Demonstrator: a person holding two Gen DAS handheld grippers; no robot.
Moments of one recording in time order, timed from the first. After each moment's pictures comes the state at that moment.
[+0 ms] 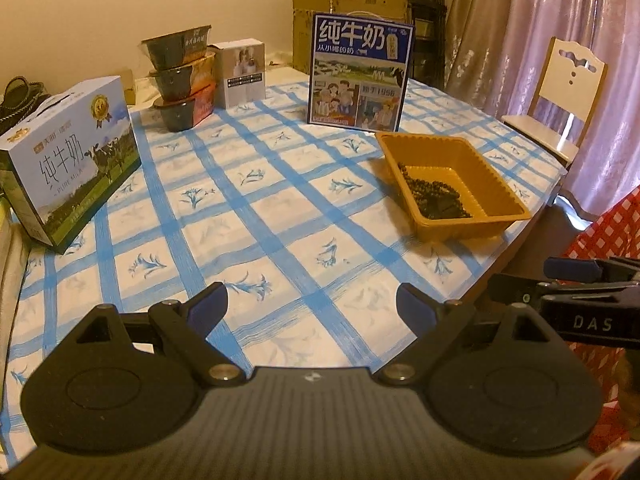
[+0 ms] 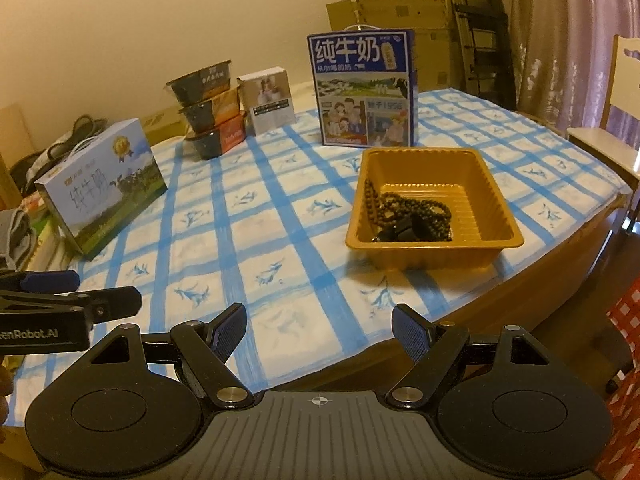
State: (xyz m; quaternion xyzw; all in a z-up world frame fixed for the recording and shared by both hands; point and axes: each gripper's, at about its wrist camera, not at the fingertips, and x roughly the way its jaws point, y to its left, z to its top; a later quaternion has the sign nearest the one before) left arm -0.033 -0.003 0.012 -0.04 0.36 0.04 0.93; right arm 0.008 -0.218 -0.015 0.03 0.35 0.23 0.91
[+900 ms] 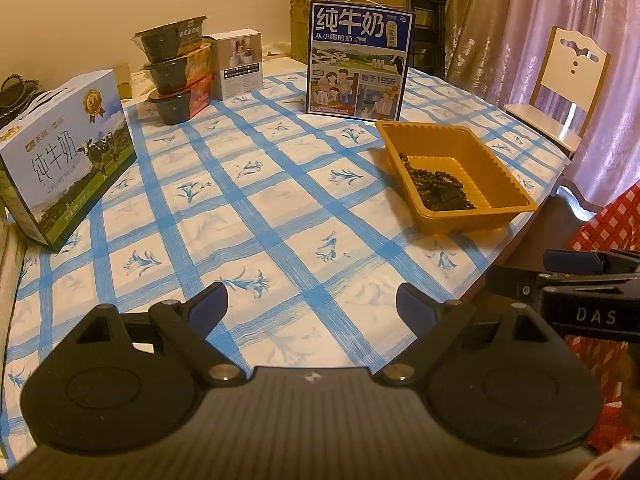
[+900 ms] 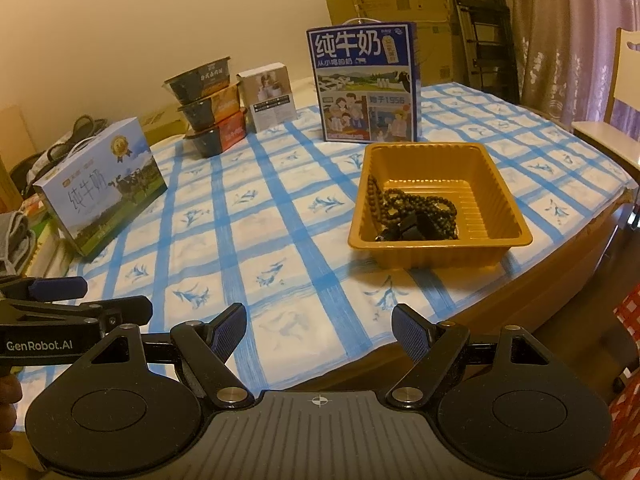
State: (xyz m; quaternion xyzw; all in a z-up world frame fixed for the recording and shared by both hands) left arm -0.022 -0.005 0.005 -0.03 0.37 0.04 0.93; right arm 0.019 -0.217 -0.020 0.03 0.35 0.23 0.90
